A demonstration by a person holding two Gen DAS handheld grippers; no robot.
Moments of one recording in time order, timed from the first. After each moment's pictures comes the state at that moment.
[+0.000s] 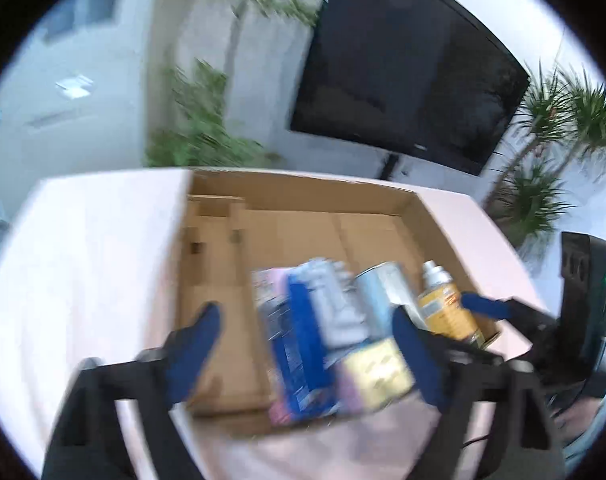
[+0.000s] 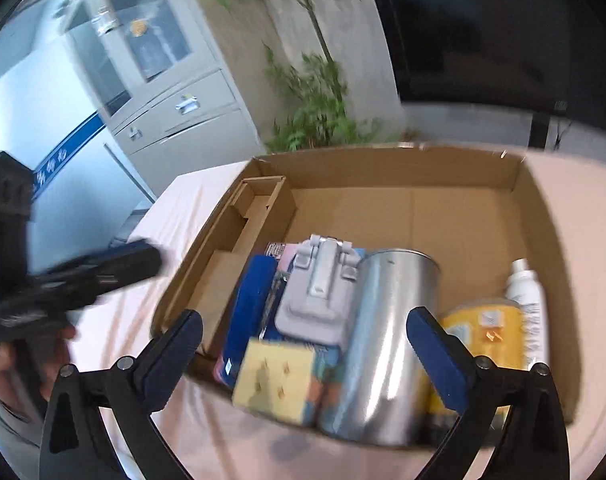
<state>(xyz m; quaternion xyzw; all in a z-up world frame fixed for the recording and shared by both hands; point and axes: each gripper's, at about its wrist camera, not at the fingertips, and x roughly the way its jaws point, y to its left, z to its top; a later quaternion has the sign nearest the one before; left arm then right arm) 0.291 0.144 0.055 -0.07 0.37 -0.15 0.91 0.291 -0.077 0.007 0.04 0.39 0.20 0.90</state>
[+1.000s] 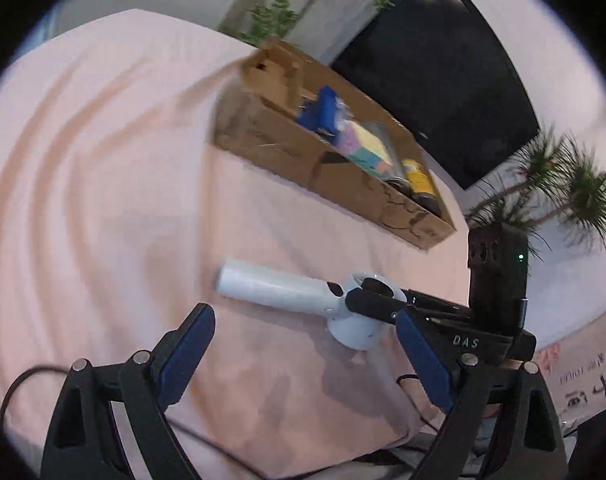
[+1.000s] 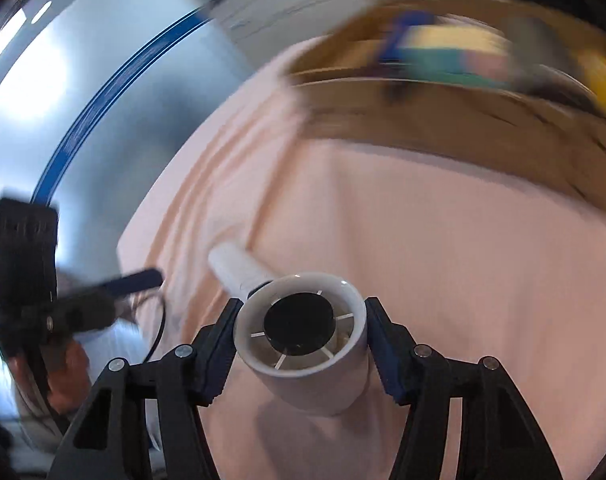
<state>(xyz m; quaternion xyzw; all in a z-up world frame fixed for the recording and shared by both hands) 0.089 0.163 -0.055 -0.26 0.43 -0.16 0.85 0.169 -0.051 -0.126 0.07 0.50 0.35 0.79</state>
